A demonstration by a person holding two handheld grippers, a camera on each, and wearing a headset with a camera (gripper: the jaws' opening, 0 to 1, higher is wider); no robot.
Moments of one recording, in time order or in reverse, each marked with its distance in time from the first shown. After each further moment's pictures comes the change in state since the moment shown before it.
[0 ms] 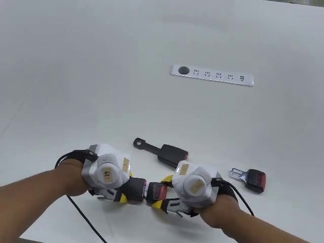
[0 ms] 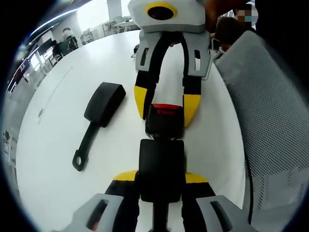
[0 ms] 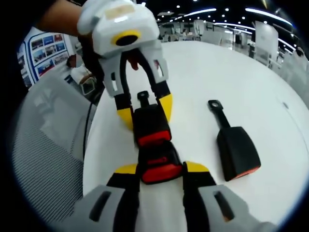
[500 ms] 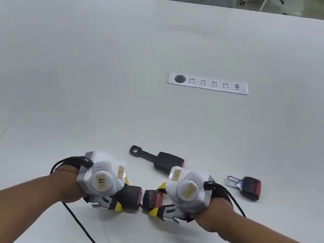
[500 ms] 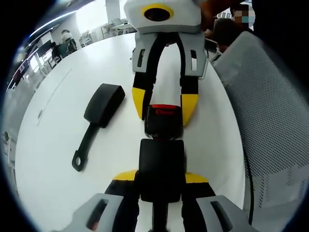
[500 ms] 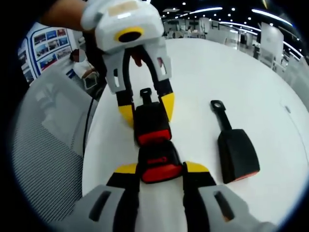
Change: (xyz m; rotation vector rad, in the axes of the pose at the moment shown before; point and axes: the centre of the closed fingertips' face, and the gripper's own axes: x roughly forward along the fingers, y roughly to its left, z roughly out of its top) left arm 0.000 -0.002 0.001 0.002 -0.030 -0.008; right arm -0.001 0.000 -0.004 -0.033 0.029 0.011
